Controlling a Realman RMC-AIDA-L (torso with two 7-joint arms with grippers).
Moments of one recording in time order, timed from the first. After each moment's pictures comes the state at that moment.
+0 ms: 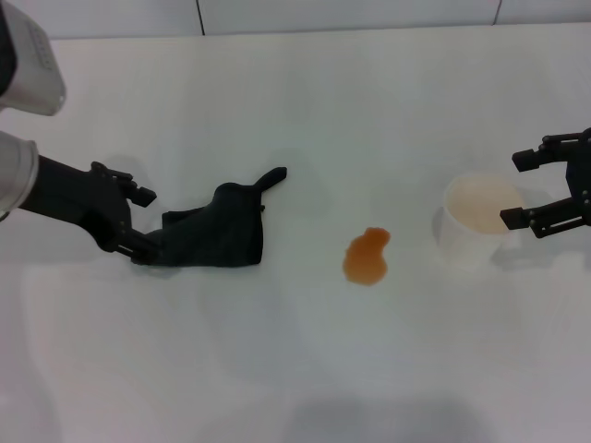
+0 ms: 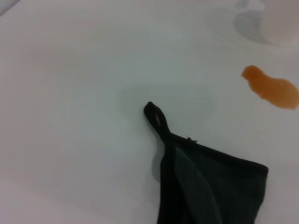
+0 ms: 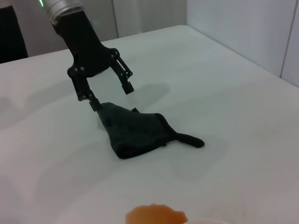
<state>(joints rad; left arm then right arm) -0.71 -2.04 0.84 0.86 2.55 1.51 -1.64 0.49 1.94 -0.87 -1.06 -2.10 -1.65 1.60</state>
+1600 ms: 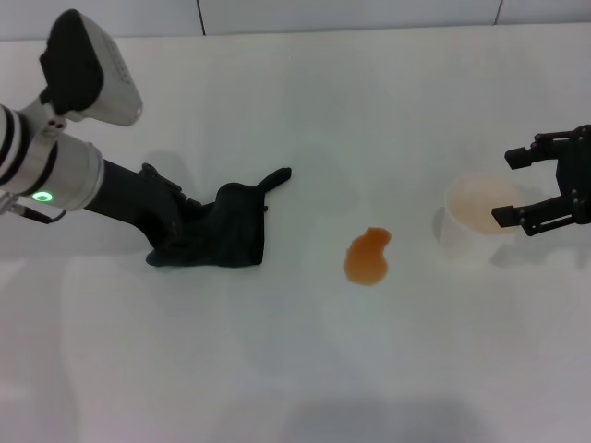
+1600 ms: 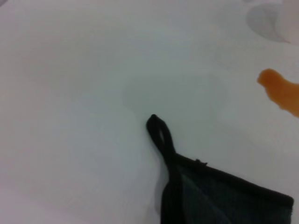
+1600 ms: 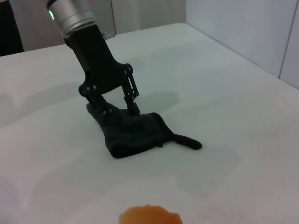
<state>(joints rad) -0.76 -2.08 0.96 0.76 2.53 1.33 -1.68 0.50 1.96 -0.88 -1.05 -2.12 -1.62 1.58</state>
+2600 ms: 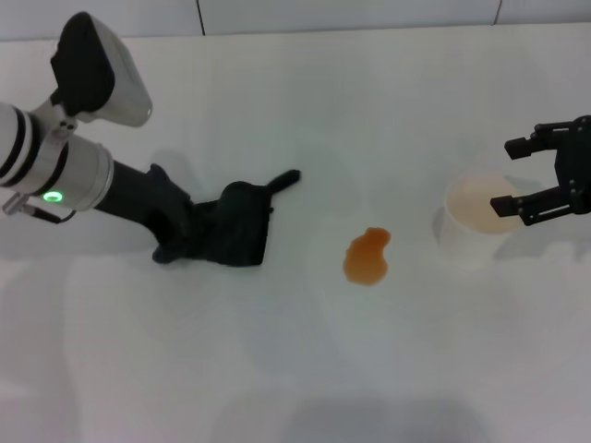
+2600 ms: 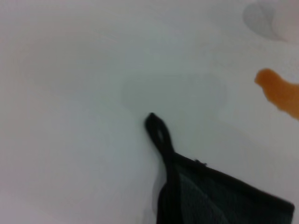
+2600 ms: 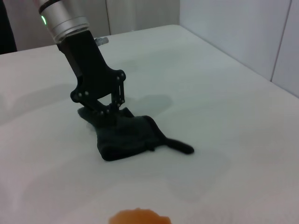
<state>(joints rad) -0.77 -2.08 0.98 0.74 2.51 1.31 -1.68 0.51 1.96 -0.88 -1.05 -2.11 -1.60 1.58</state>
